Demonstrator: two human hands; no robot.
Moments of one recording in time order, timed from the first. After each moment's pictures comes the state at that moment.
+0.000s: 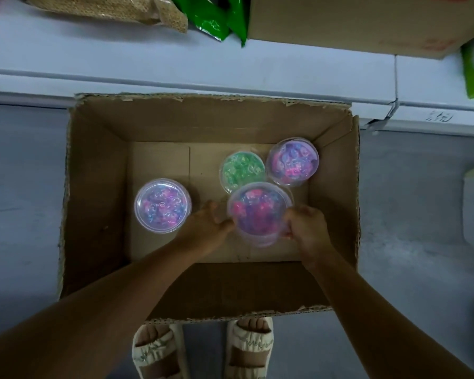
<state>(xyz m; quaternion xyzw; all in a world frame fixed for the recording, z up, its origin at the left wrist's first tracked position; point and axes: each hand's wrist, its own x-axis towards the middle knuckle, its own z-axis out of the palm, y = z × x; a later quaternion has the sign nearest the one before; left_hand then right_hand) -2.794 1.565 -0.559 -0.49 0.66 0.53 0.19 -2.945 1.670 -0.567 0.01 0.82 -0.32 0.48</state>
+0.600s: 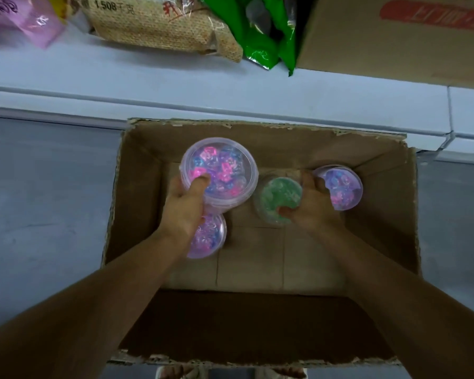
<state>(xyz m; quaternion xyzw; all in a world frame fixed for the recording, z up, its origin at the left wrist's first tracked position) -2.761 1.476 -0.551 -0.64 0.37 0.65 -0.17 -2.952 1.574 -0.611 -0.35 0.87 -0.09 0.34</state>
